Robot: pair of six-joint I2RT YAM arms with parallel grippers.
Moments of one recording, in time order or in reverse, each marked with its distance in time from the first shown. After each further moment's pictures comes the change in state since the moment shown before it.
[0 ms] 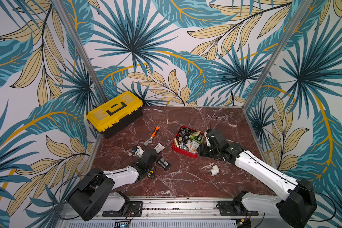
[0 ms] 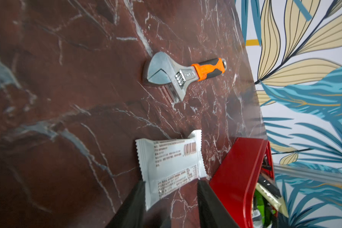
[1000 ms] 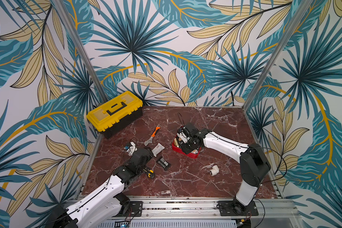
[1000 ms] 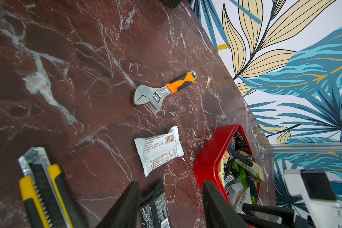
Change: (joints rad) left arm 0.000 -0.441 0.098 -0.500 -0.007 0.191; right arm 0.099 0.579 0.412 -0.098 -0.020 -0.537
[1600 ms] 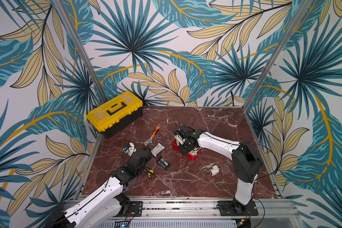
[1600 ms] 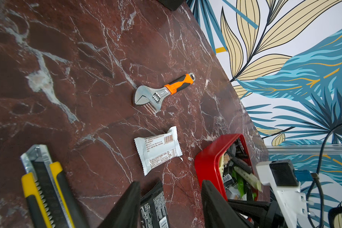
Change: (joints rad) left arm 0.000 -0.040 -0.015 -0.006 -0.001 -0.016; right arm 0.029 0.076 0.047 -0.003 0.040 0.019
